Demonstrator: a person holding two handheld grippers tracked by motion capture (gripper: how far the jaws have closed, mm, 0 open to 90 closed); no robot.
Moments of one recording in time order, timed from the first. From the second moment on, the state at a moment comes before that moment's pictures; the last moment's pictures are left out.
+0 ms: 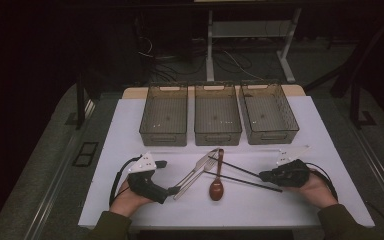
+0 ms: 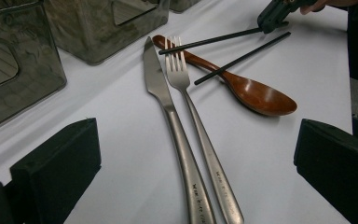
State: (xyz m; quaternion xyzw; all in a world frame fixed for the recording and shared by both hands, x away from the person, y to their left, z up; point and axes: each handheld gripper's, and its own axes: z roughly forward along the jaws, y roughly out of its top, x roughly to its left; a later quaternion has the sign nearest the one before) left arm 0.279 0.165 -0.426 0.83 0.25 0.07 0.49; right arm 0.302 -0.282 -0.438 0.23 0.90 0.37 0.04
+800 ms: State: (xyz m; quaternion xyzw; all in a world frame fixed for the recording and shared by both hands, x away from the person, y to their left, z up) left arm 0.279 0.166 -0.428 0.83 0.26 0.07 0.49; right arm 0.302 -0.288 -0.413 0.25 0.86 0.44 0.03
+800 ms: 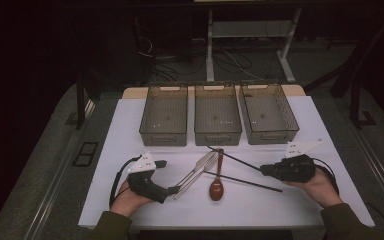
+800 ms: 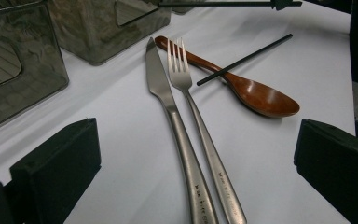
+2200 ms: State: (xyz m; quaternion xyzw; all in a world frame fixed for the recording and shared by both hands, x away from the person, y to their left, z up) left arm 0.275 0.164 -0.428 0.82 0.26 0.08 0.51; right arm 0.345 -0.211 -0.364 0.30 0.85 0.43 0.07
